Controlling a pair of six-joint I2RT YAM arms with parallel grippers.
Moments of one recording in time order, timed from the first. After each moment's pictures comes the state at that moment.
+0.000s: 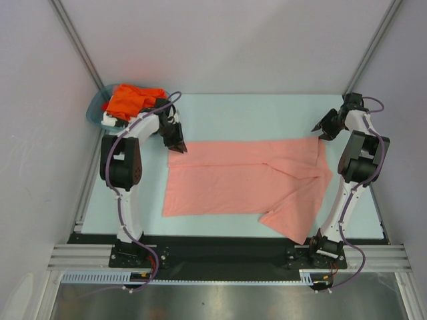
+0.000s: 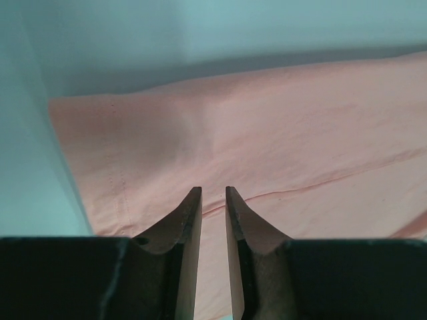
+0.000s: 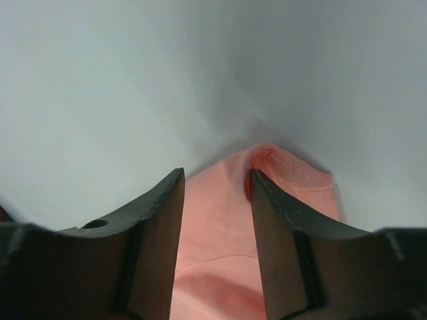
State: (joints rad) left arm -0.16 2.11 1.66 -0.80 0.32 -0.32; right arm -0.30 2.26 1.84 -0.65 -0.30 0.51
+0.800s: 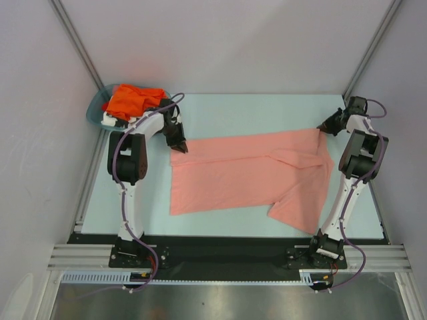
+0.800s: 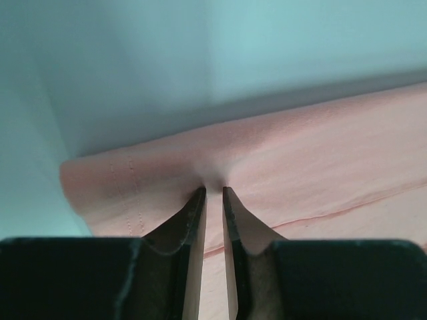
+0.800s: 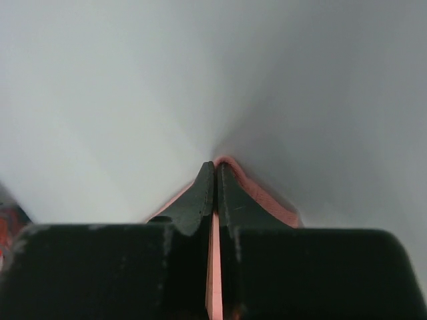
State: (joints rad) left arm -0.17 2.25 1.76 -0.81 0.27 -0.35; right arm -0.35 2.38 1.88 -0.43 -0.34 0.58
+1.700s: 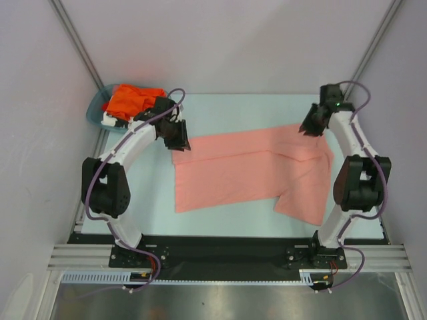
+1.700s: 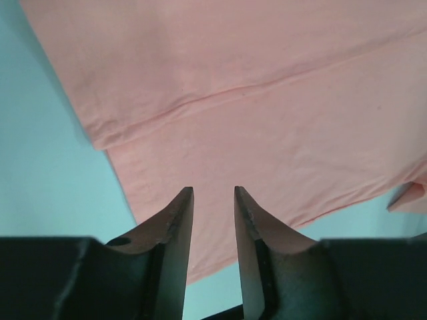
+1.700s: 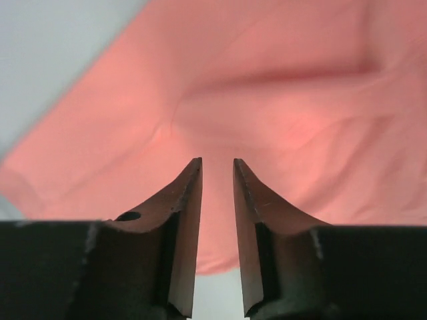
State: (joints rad) left arm -0.27 1.77 1.48 -0.76 0.21 -0.33; right arm -0.10 1.84 1.67 -0.79 -0.05 0.48
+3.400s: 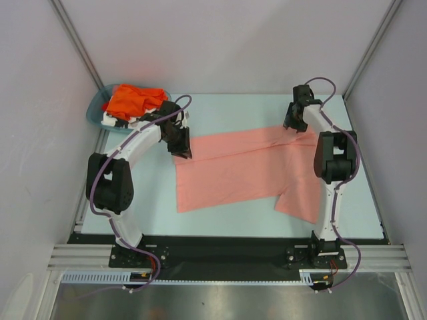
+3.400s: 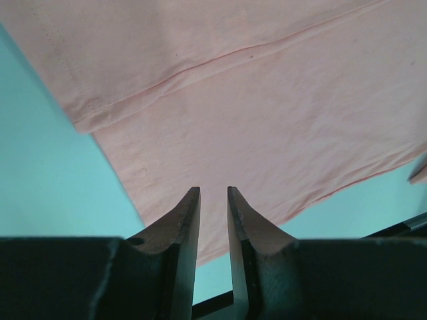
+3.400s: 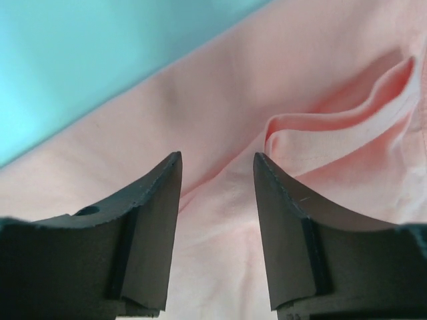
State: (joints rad) left arm -0.30 1.80 1.46 -0.82 0.25 -0.29; right arm 0.06 2.25 1.87 -0.62 0.17 0.34
